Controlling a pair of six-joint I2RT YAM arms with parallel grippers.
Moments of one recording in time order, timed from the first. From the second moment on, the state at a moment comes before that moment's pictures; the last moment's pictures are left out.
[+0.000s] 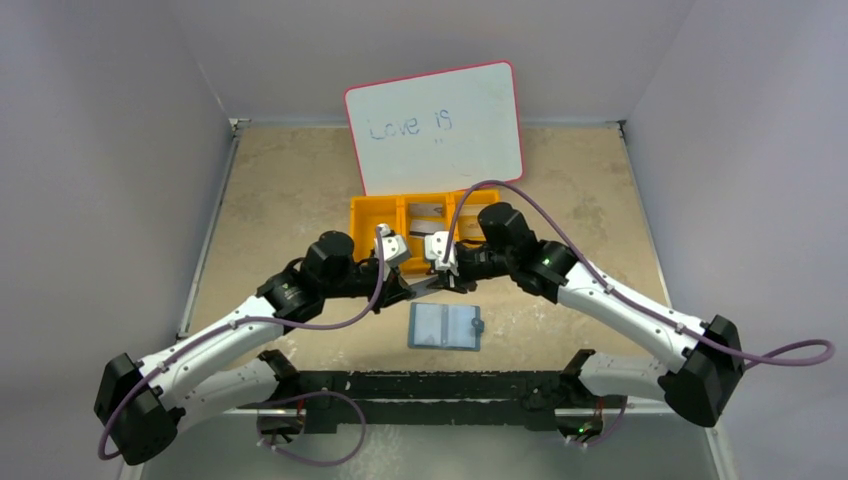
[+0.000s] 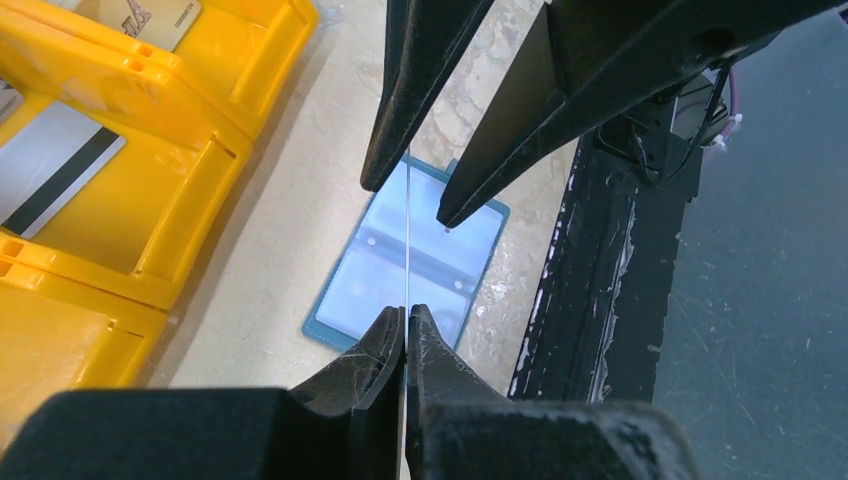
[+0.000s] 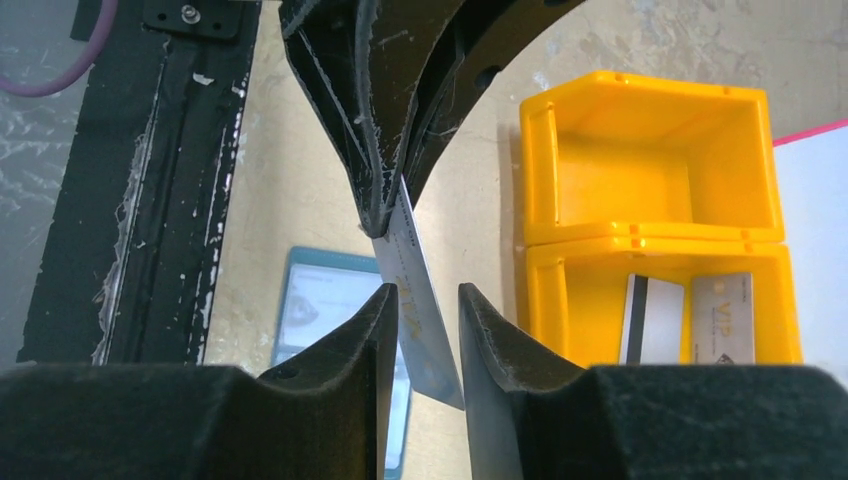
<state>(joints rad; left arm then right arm) -0.76 0.94 0.65 -0.17 0.49 -0.02 0.81 1.18 0.94 -0.37 -0.61 -0.58</state>
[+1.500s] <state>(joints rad) -0.77 0.92 0.67 -0.23 0.52 0.04 0.81 1.22 0.99 -0.42 -0.70 -0.63</state>
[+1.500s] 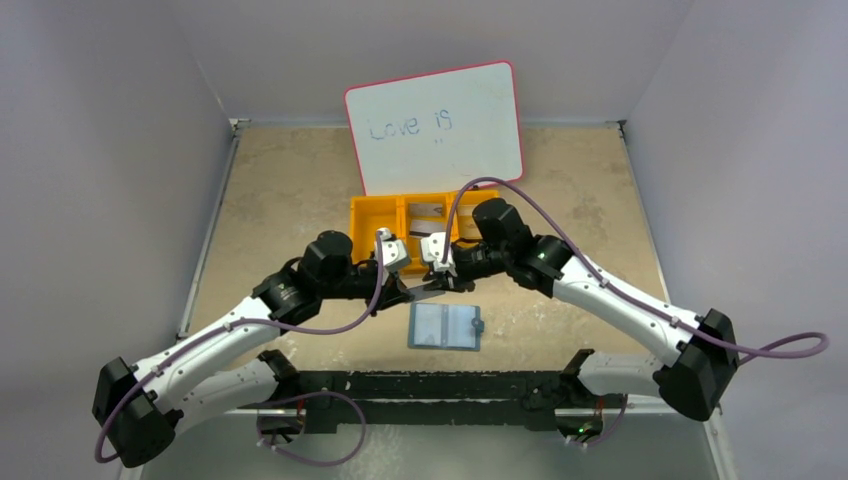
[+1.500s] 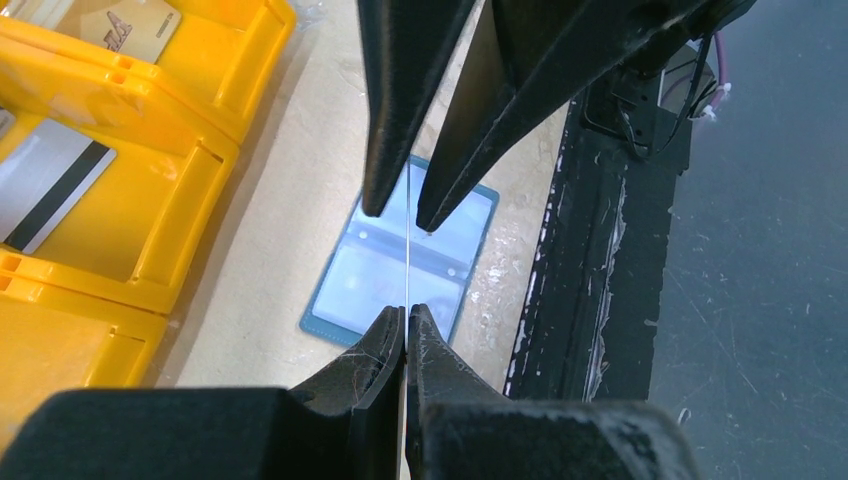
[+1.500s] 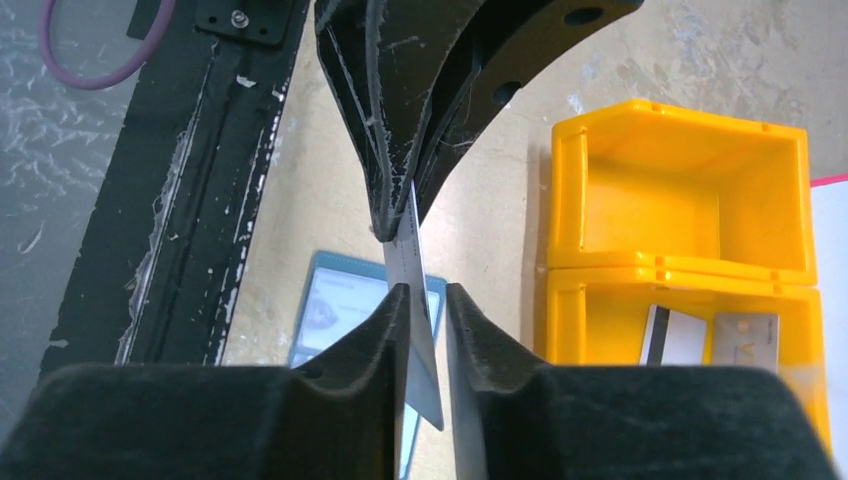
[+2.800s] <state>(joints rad) -0.77 0.85 0.70 -0.29 0.38 0.06 0.81 1.22 0.95 -0.33 -0.63 -0.53</state>
